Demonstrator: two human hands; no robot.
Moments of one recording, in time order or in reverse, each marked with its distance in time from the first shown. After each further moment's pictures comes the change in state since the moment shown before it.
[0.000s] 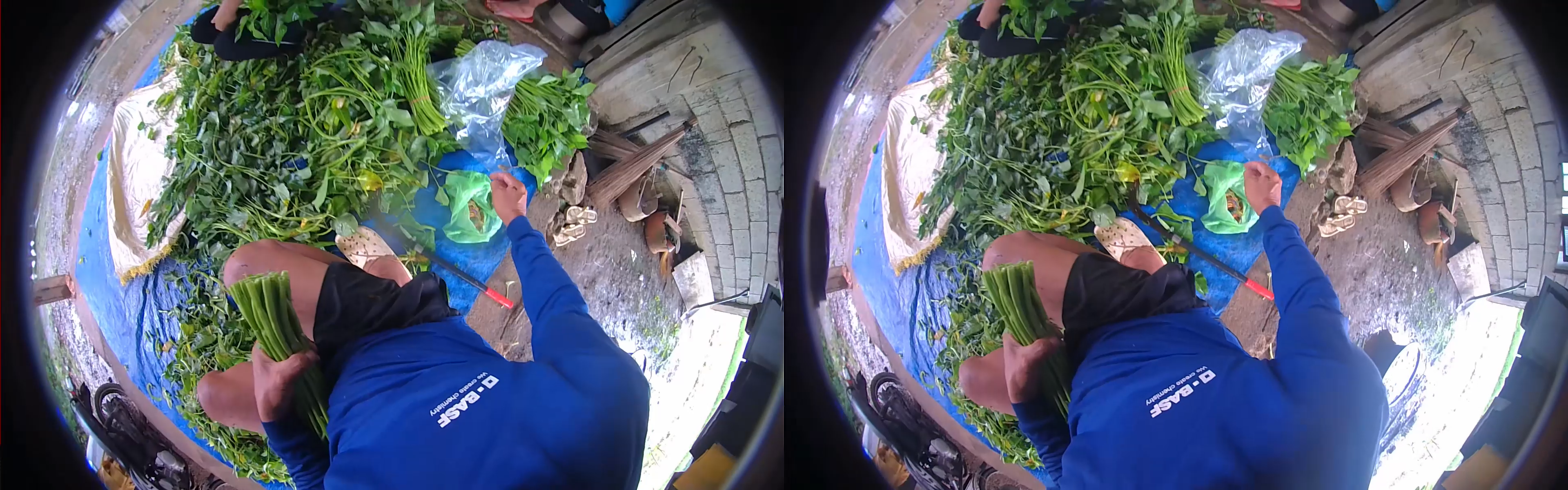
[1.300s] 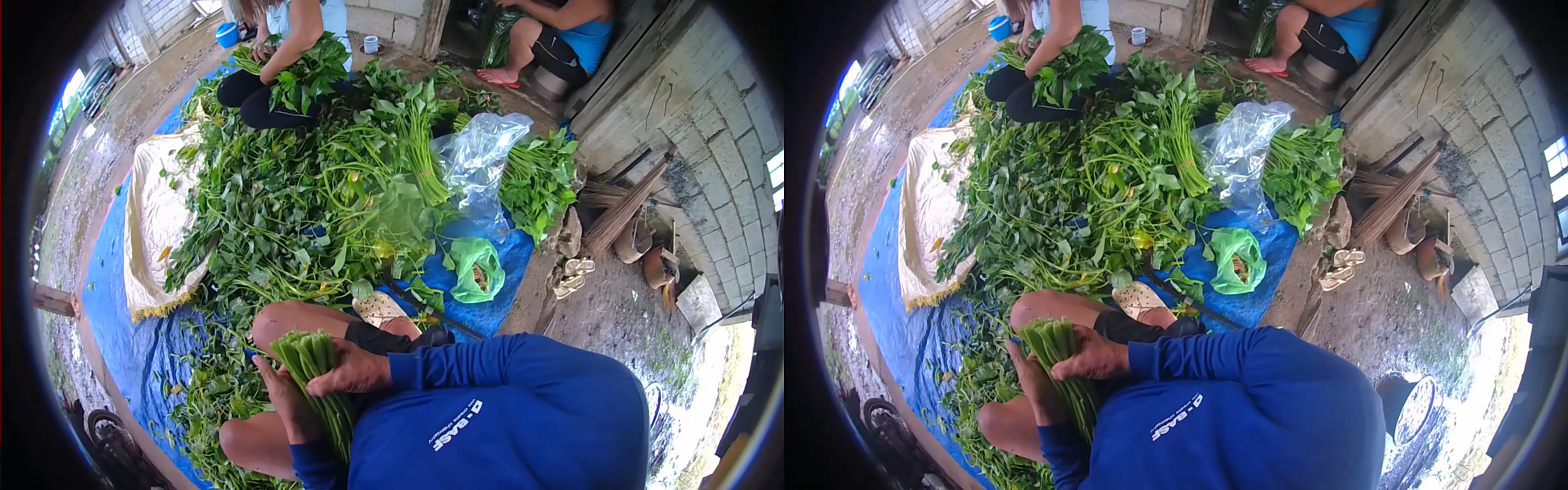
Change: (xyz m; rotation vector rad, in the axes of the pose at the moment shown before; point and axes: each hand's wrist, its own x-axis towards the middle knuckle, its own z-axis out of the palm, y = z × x) left_hand 0.042 -0.018 -0.005 -0.718 0.132 0.065; right_hand -0.247 -0.367 0.086 1.215 -1.415 0.099
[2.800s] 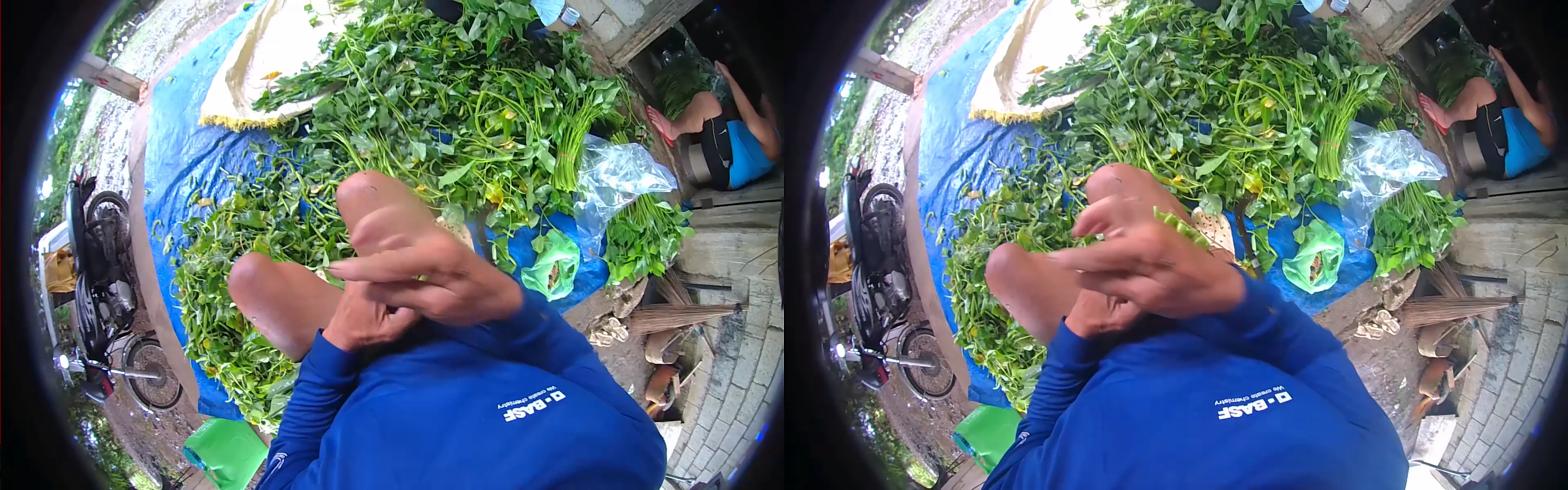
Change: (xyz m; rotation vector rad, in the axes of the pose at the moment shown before) left_hand -0.028 -0.024 -0.015 1.550 -0.323 0.825; right_hand 0.030 -0.095 0.043 -0.756 -0.439 -0.338
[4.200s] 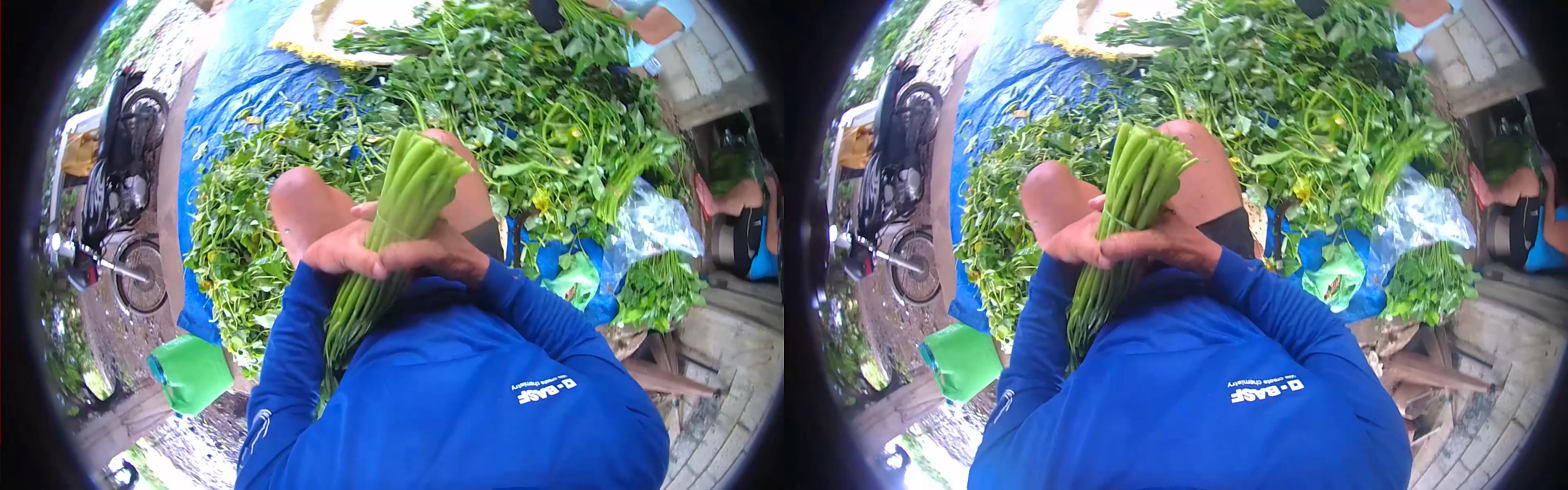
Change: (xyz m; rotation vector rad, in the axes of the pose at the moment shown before) left_hand -0.070 -0.041 -0.069 -1.406 -0.183 -0.454; right_hand 0.009 0.055 0.061 0.637 -0.239 0.616
